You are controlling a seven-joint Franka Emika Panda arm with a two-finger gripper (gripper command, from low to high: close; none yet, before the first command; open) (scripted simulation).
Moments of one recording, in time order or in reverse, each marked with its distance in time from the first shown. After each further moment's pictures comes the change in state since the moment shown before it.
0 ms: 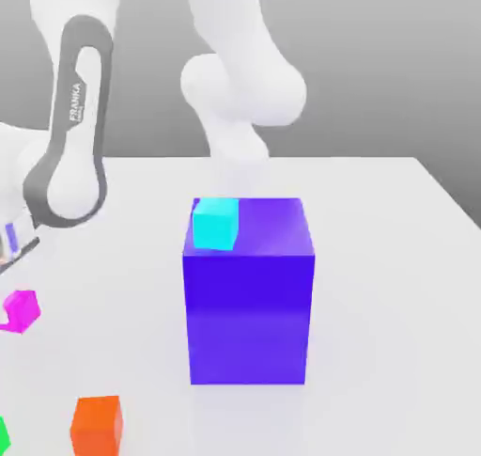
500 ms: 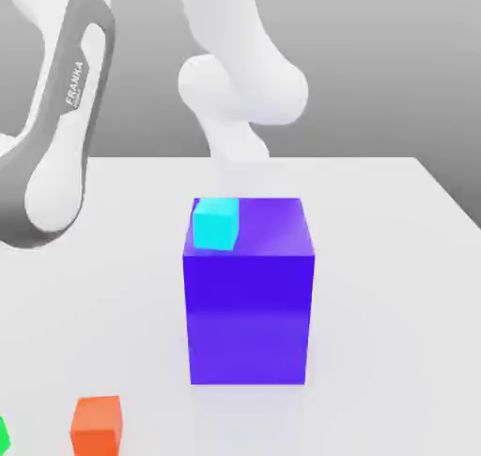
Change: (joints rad) arm 0.084 0.252 0.162 0.419 -0.096 -0.163 -0.340
